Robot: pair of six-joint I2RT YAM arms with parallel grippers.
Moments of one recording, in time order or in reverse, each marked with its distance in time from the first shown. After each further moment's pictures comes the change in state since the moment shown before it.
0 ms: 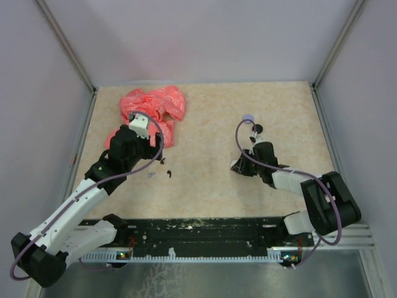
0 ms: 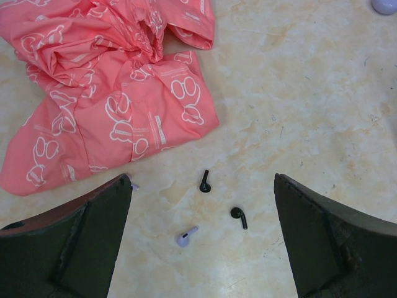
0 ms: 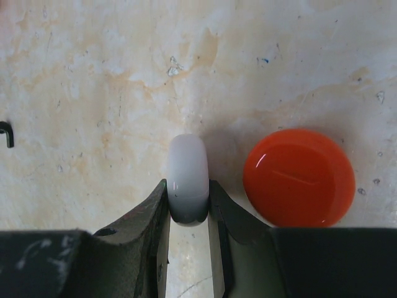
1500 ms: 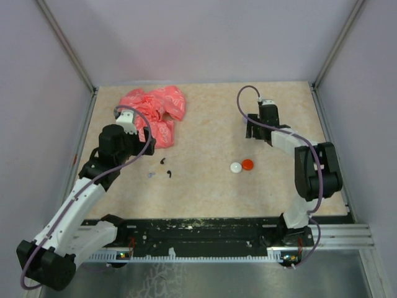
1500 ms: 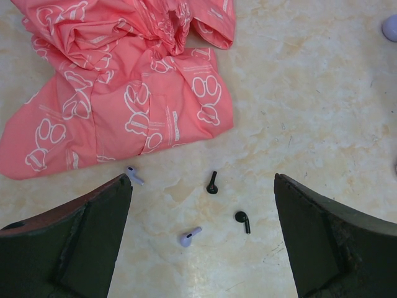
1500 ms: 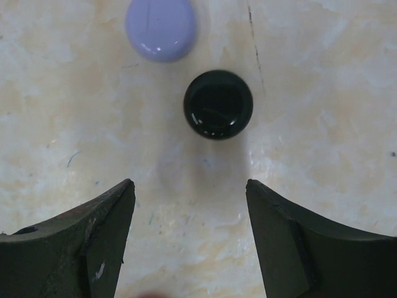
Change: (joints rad) left arm 0.190 -0.003 -0.006 0.000 0.148 -0.064; right arm -0.149 0.287 0.569 -0.319 0.369 -0.337
